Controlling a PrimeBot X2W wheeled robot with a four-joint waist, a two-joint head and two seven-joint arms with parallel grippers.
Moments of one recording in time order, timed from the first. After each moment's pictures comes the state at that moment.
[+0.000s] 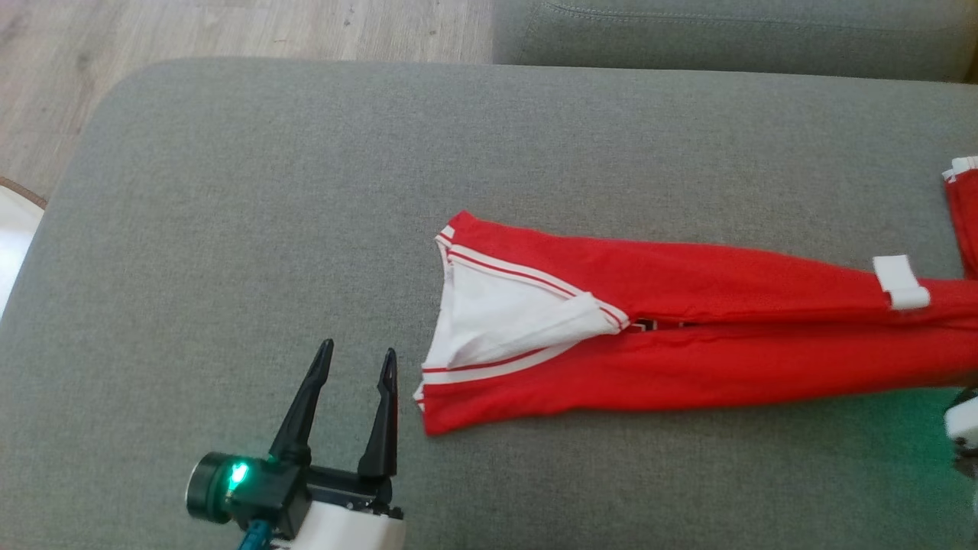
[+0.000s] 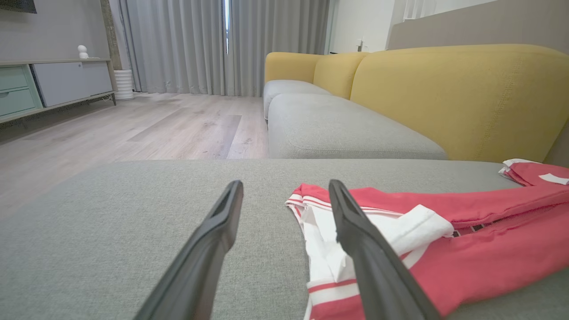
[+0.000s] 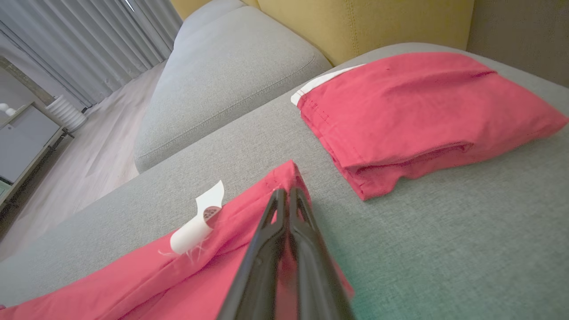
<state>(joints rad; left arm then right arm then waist) 0.03 0.07 -0.31 0.08 -0.15 0.02 -0.25 -0.10 -0.06 -0.48 0.18 0.41 0.12 0.28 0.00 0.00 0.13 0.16</state>
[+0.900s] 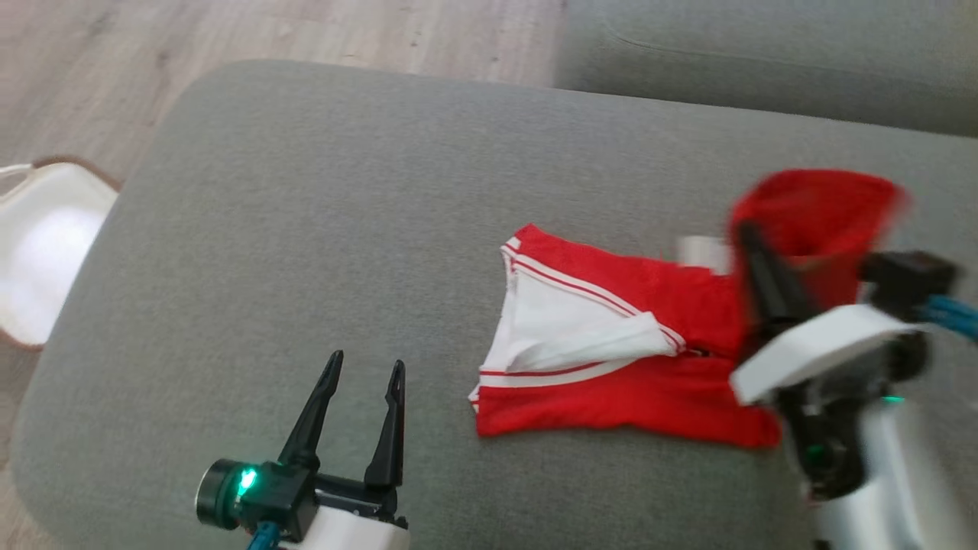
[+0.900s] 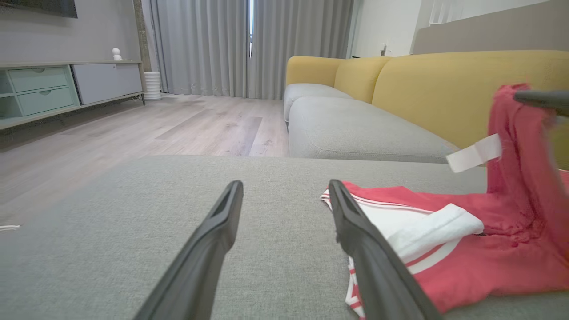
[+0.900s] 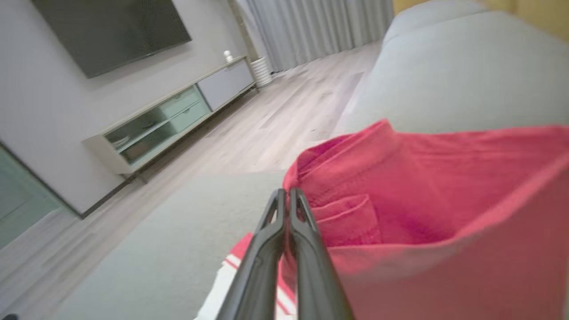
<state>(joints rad) 0.03 0.06 -0.31 0.13 -0.14 -0.01 -0.25 -0.14 -0.05 0.02 -0.01 0.40 0.12 0.26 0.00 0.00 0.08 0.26</state>
